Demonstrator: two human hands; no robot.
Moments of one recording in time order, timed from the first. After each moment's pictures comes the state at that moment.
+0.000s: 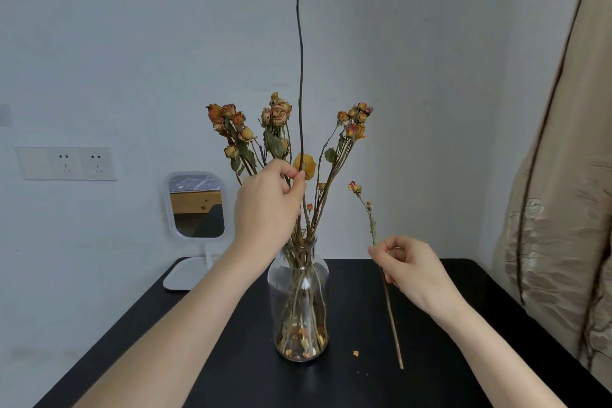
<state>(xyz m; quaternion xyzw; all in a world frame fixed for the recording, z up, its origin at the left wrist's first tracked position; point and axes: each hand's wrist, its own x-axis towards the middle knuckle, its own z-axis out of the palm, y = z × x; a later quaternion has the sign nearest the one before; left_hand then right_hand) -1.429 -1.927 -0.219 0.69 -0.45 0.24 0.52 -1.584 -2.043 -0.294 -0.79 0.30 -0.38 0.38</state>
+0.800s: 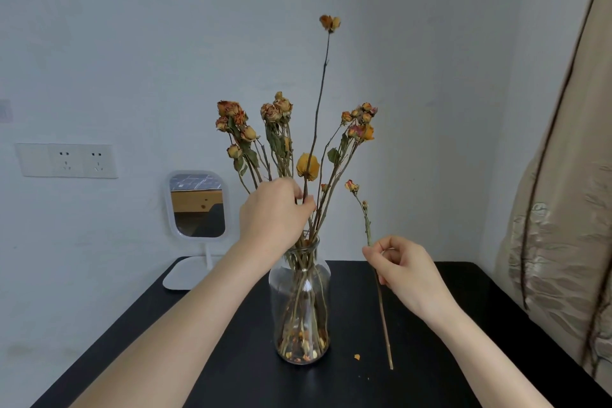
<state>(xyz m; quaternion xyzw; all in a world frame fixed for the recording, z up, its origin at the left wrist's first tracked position) -1.420 -1.937 -0.223 0.78 -0.45 0.23 0.36 -1.573 -2.040 -0.297 -0.79 0.28 -0.40 0.36</state>
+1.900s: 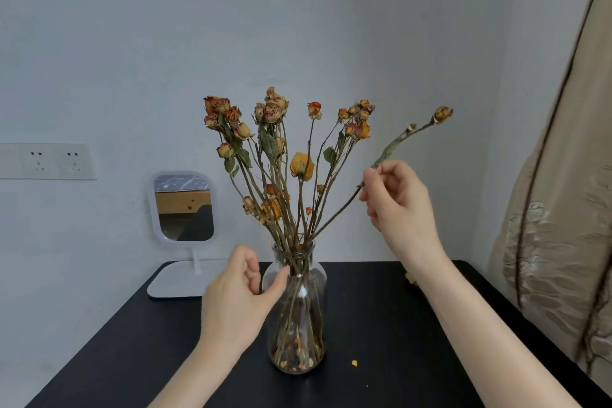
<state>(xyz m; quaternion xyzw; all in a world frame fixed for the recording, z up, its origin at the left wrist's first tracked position) -1.393 -1.901 -0.330 0.72 -0.45 0.17 0.50 -1.547 -2.025 -0.229 -0.71 0.15 -0.57 0.40</state>
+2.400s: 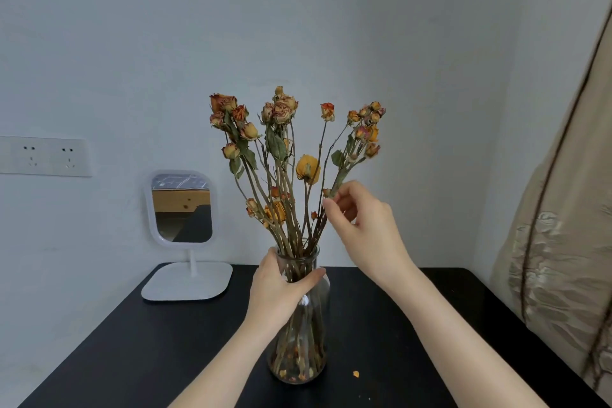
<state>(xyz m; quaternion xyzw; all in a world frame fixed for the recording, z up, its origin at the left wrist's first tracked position) -1.385 -1.966 -0.342 0.69 -0.42 -0.06 0.58 -1.511 -2.022 -0.244 -0.83 0.18 -0.48 0.23</state>
